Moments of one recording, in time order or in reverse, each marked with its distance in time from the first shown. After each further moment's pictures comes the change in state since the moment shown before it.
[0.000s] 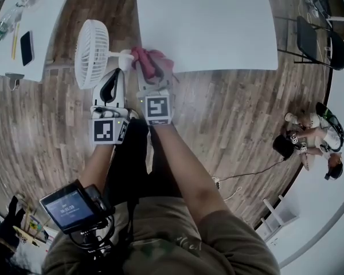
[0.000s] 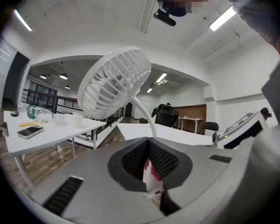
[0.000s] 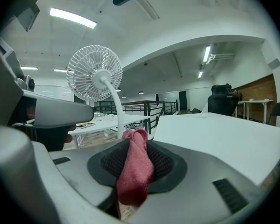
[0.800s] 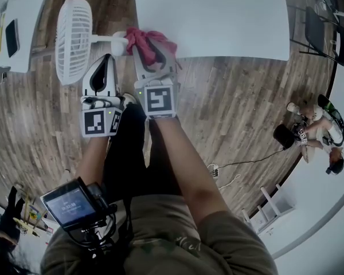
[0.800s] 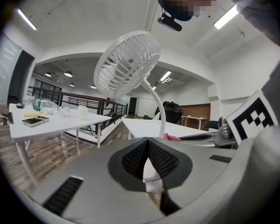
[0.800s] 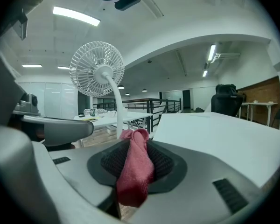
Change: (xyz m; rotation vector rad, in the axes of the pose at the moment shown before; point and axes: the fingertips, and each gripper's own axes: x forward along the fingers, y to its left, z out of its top) left arm 0.001 0.017 -0.037 -0.030 0.025 0.049; right arm 0.001 -0.001 -0.005 -0.023 0.039 0.036
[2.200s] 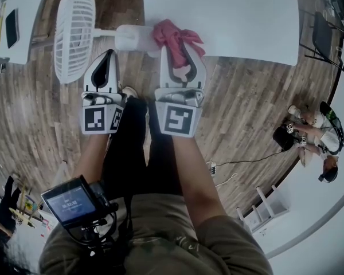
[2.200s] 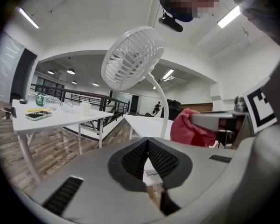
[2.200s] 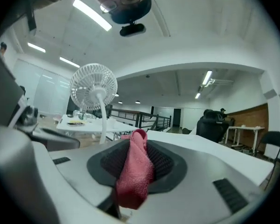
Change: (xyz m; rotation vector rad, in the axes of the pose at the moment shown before) left arm -0.001 0.003 -0.015 -0.021 0.027 0.021; right arm -0.050 -0.044 0.043 -0.112 -0.130 -0.166
